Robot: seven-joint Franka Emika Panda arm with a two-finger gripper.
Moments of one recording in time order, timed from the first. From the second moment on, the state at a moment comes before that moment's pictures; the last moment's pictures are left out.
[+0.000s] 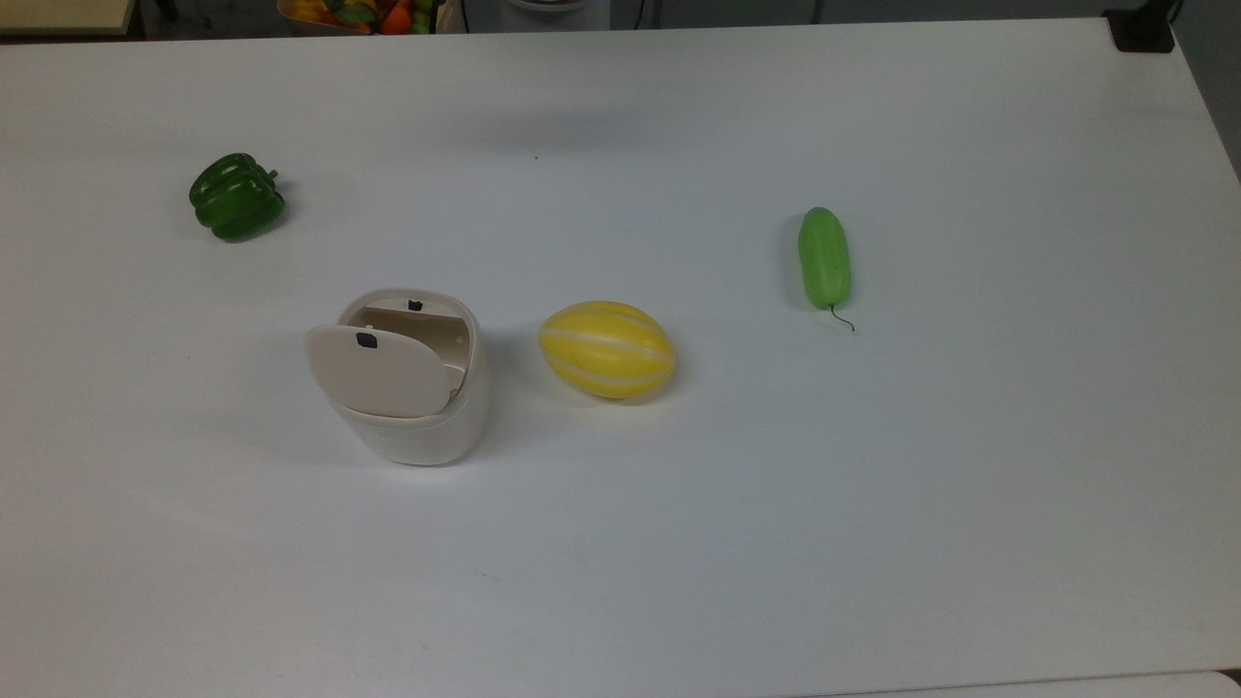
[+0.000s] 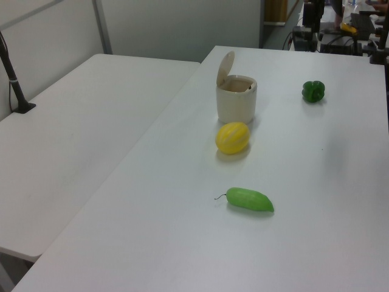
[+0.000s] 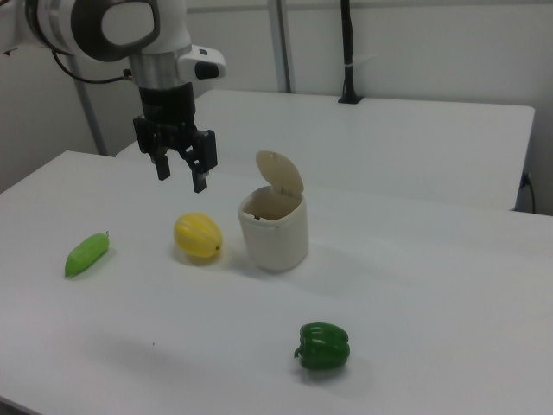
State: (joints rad) arm -0.01 0.00 -0.11 -1.59 0.05 1.54 -0.11
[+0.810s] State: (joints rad) arm -0.01 0.09 -0.11 -1.51 0.07 1.84 -0.03
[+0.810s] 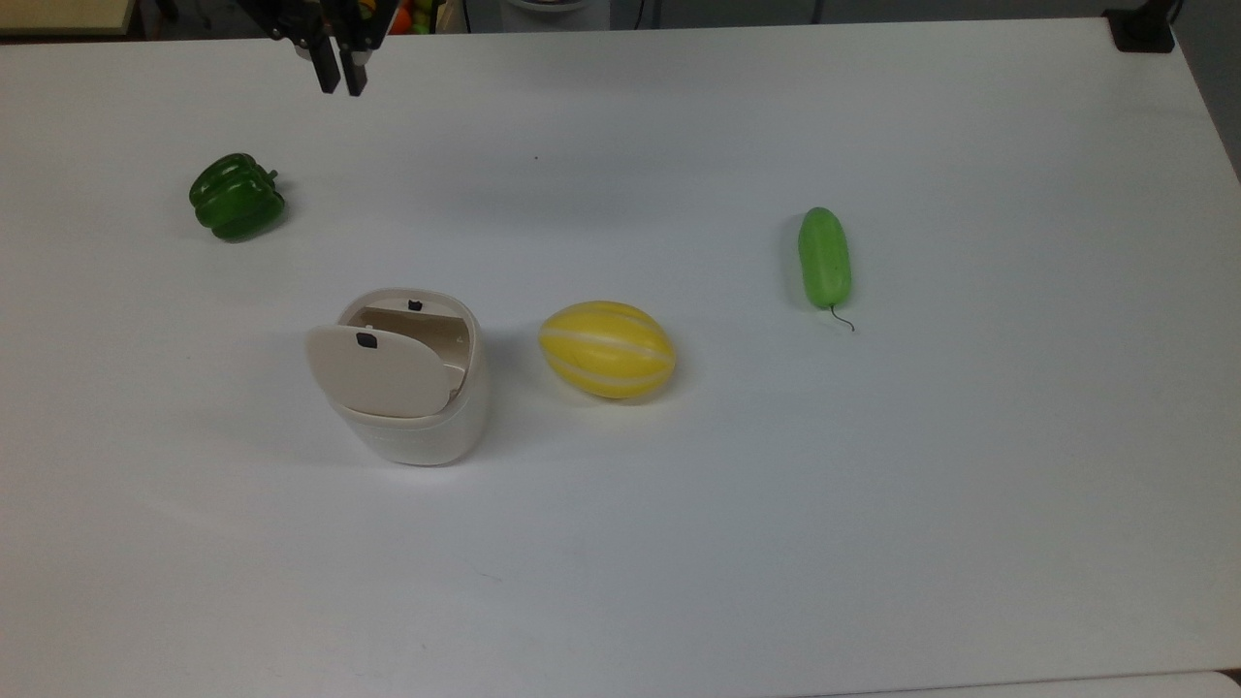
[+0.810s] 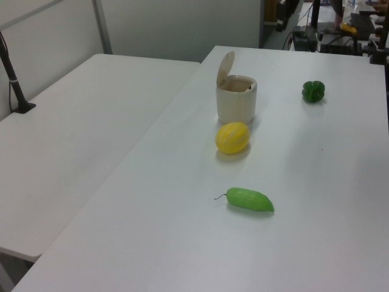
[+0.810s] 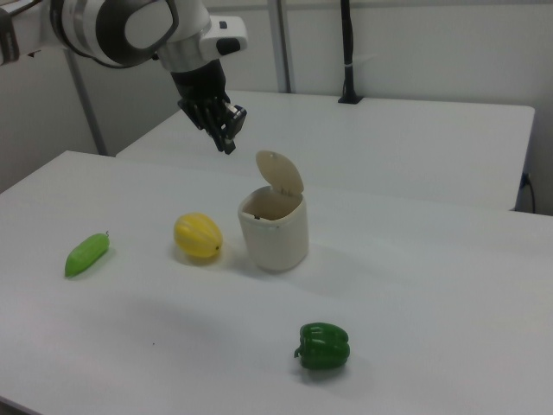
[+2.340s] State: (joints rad) arm 0.03 0.39 -0.12 -1.33 0.10 2.47 0.17
